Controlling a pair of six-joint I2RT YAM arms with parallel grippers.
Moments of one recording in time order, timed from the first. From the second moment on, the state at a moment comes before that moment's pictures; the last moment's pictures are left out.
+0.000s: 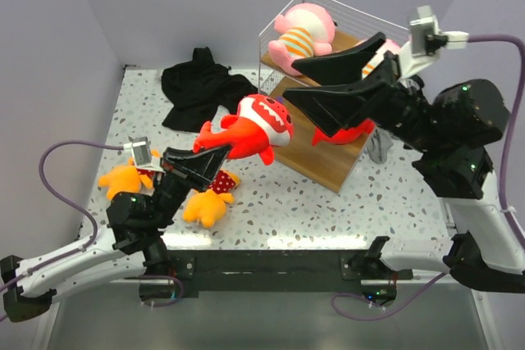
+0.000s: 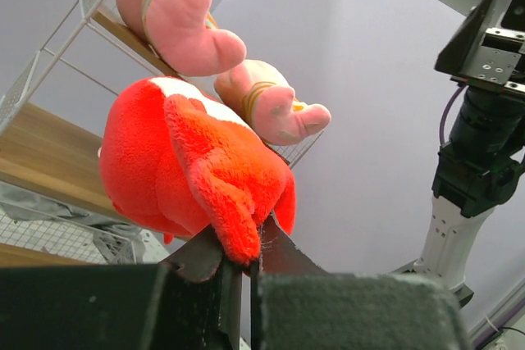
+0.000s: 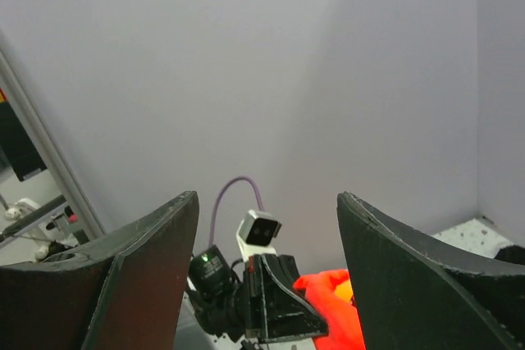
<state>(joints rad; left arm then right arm) -1.09 0.54 0.54 0.58 -0.36 -0.64 0.94 1.16 1.87 -0.22 -0.23 0.42</state>
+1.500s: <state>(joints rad) -0.72 1.32 0.54 1.28 -0.03 -0.91 0.94 1.00 1.66 -0.11 -0.19 0.40</state>
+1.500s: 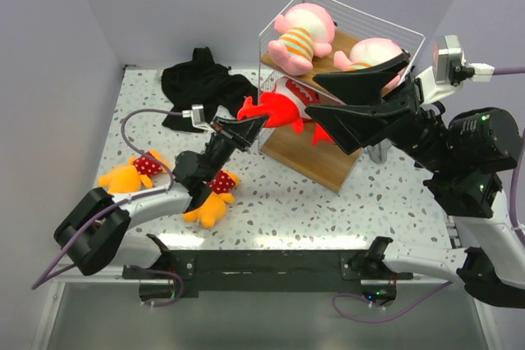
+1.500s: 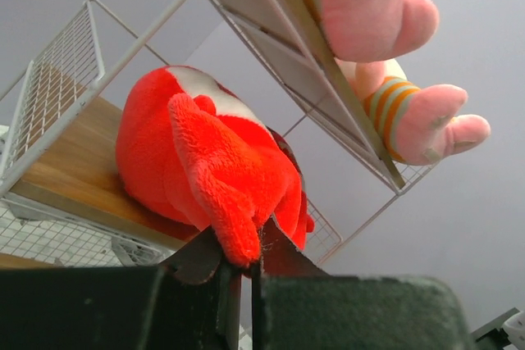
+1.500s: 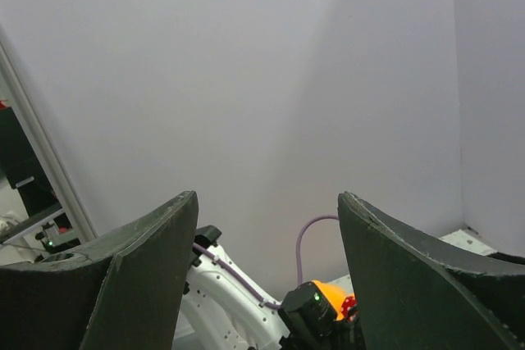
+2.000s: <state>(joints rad) -0.72 1.43 0.57 1.26 -0.03 -0.90 0.94 0.94 1.64 -0.13 -0.15 0.36</state>
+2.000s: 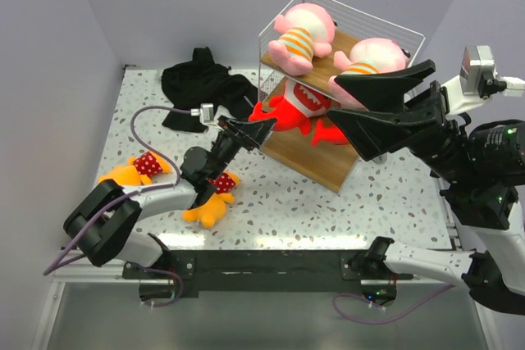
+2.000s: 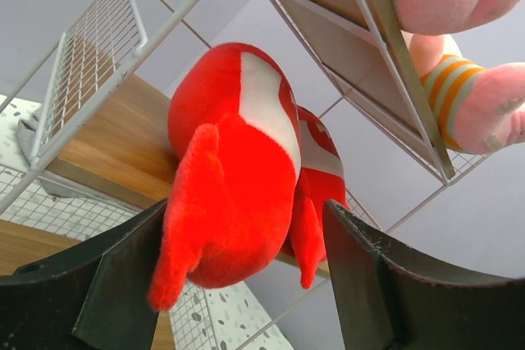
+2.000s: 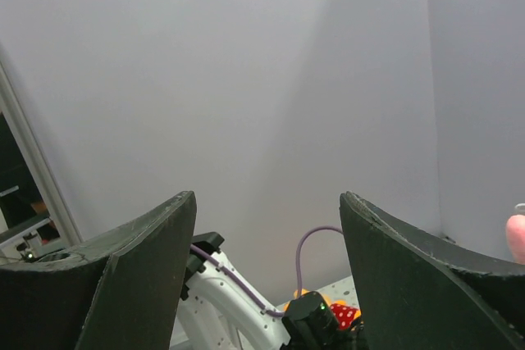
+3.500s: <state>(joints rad) -0.71 1.43 0.69 1.05 -0.01 -0.89 0.94 0.93 1.61 -0.13 -0.12 0.34</state>
